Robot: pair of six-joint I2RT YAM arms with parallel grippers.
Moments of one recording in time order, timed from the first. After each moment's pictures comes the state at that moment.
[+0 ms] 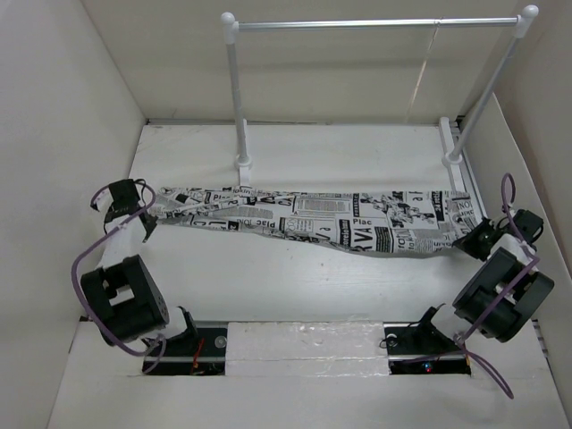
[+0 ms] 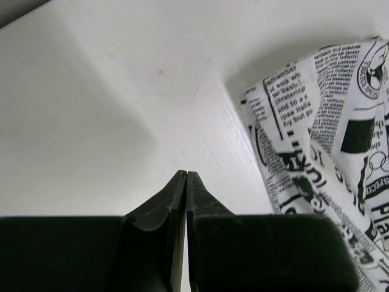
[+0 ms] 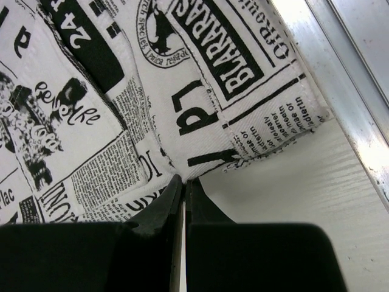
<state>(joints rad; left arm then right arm) 0.38 1.41 0.85 -0.44 -0.23 -0.67 -0.77 1.37 0.69 -0.31 -0.47 0.11</state>
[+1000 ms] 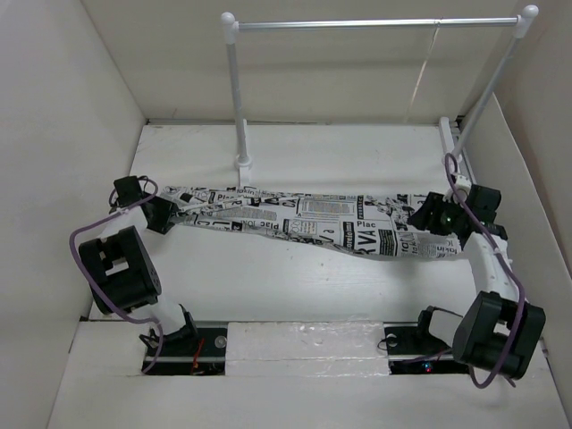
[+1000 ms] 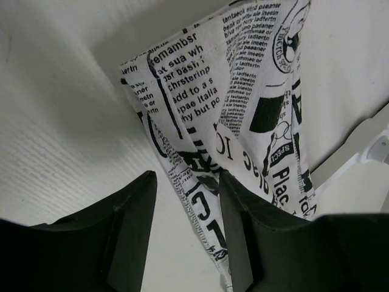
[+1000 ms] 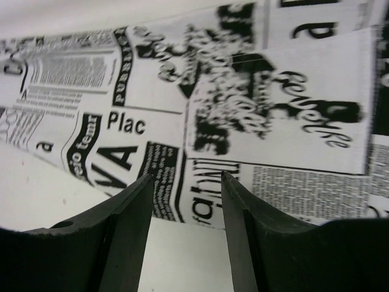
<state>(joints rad) 0.37 1.54 0.87 -0.31 0.17 -0.87 -0.36 1.15 0.74 -0.38 -0.56 0.05</state>
